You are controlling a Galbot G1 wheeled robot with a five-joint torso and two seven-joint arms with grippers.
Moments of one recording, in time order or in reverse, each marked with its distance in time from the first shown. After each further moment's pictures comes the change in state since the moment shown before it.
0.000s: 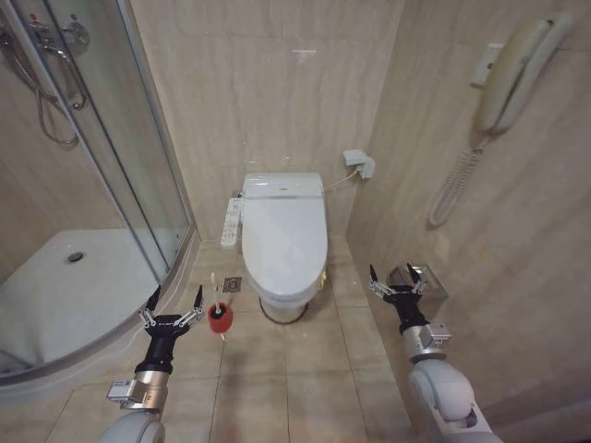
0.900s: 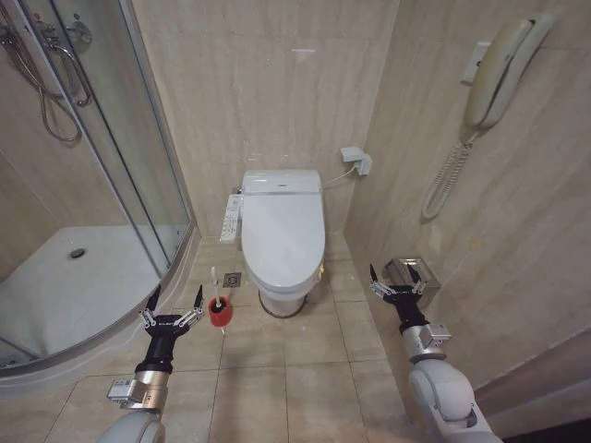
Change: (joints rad) left arm 0.000 0.000 0.000 0.000 0.000 0.000 0.000; right arm 0.000 0.000 0.000 0.000 0.000 0.000 0.000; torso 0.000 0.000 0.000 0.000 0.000
